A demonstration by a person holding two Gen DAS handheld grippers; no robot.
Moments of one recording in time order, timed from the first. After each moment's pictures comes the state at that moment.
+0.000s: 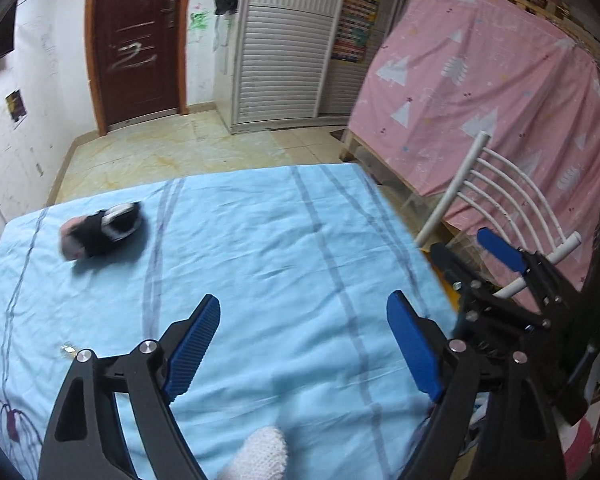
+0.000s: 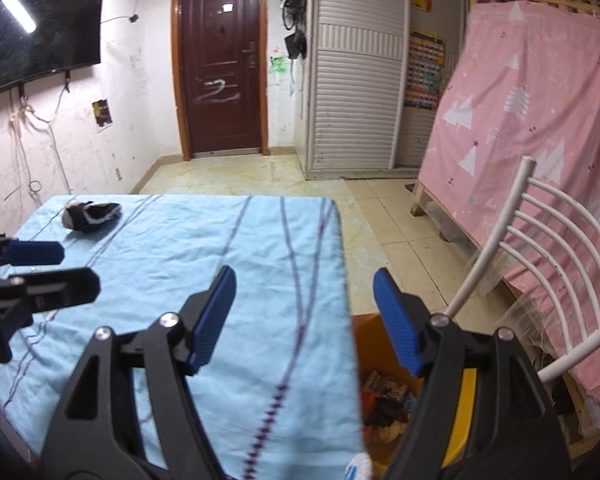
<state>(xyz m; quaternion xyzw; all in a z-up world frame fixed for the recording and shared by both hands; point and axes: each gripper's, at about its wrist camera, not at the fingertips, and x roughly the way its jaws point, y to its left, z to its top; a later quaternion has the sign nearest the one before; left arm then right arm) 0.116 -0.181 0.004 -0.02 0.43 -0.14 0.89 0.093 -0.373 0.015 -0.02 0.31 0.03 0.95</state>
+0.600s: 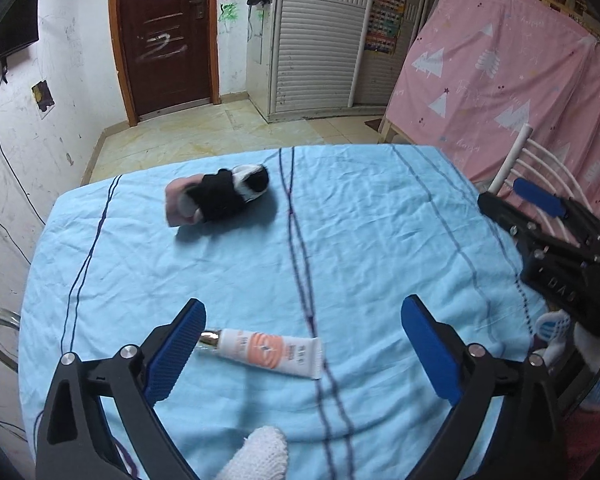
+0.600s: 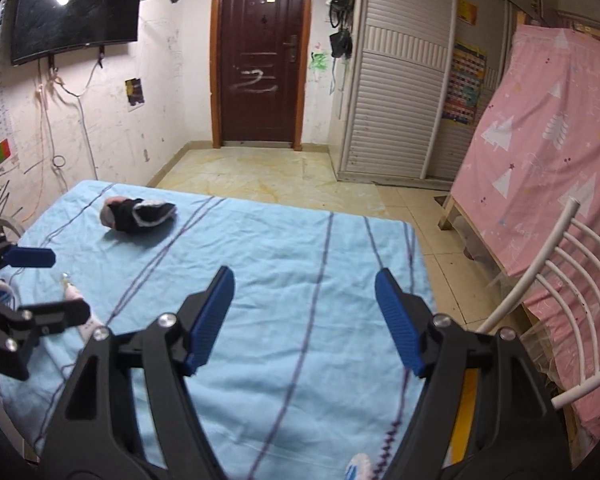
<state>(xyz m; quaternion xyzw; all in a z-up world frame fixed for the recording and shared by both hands) 0.116 -0.079 -0.023 0.00 0.45 -0.11 0.89 0.116 -0.291 0.028 -0.06 0.31 0.08 0.94</state>
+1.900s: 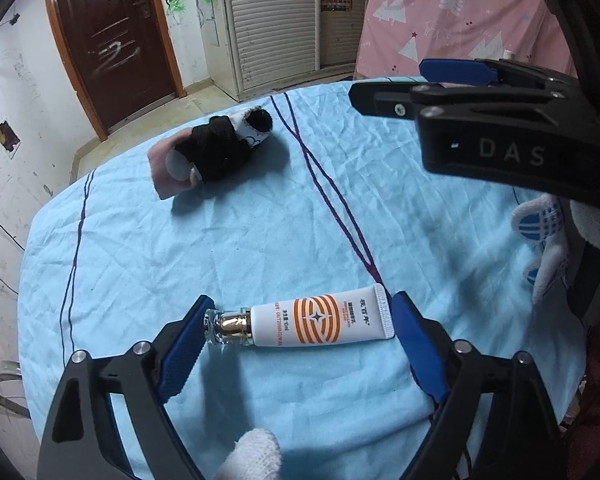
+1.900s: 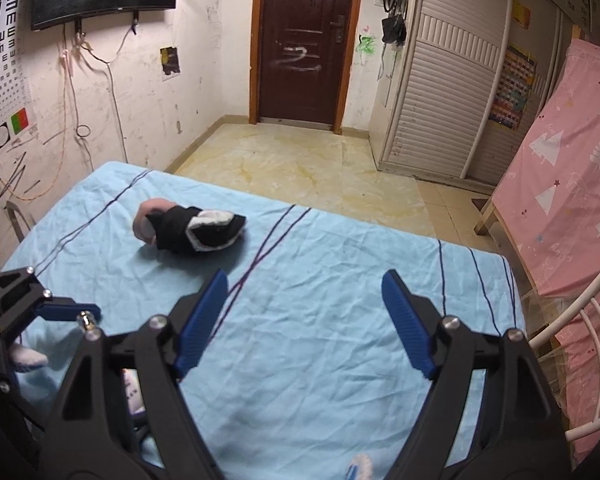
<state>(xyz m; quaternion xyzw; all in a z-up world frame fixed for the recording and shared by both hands) 0.122 -0.055 -0.062 0.09 0.48 -0.16 0.86 0.171 -0.193 0.015 -0.09 0.35 0.14 0.92</state>
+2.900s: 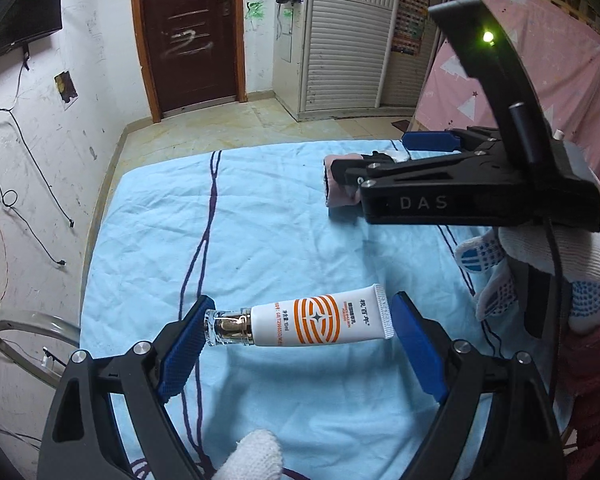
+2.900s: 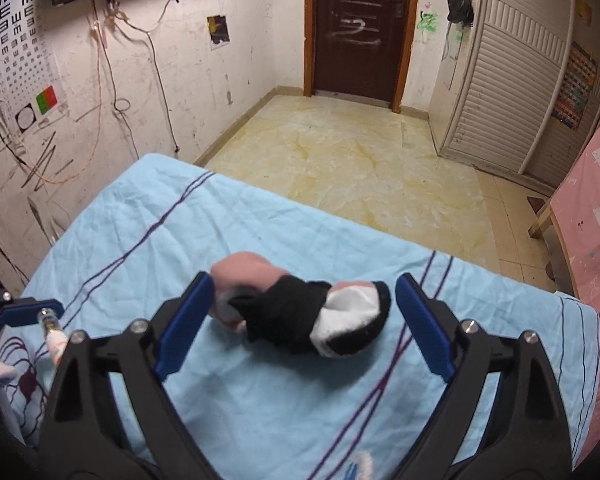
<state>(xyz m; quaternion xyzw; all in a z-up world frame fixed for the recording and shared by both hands) 0.108 0.044 -0.035 0.01 0.45 -0.07 0.89 0.235 -0.086 -0.009 -0.10 0.41 0.23 0.88</state>
